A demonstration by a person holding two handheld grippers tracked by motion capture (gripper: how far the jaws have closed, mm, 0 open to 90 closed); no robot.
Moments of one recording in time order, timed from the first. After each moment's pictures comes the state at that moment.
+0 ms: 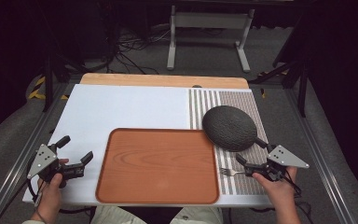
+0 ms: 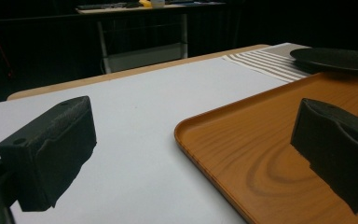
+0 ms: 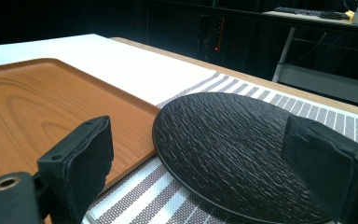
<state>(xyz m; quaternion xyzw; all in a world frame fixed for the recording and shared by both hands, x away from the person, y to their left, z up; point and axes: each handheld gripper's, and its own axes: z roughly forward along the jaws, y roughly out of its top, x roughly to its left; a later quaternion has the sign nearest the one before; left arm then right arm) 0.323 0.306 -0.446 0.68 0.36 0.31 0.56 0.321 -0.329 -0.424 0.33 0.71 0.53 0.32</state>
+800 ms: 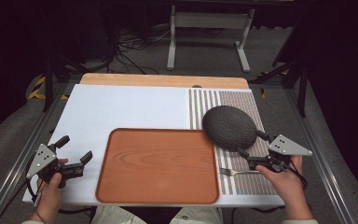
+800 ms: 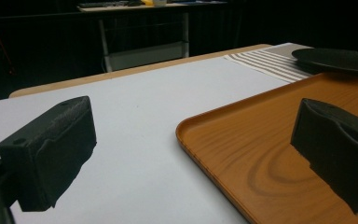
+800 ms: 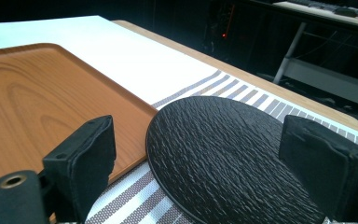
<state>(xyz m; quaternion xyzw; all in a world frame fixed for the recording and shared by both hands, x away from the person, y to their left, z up) 0.324 0.307 -0.446 0.68 0.36 0.31 0.55 0.333 -0.330 -0.389 0.31 0.76 0.49 0.31</state>
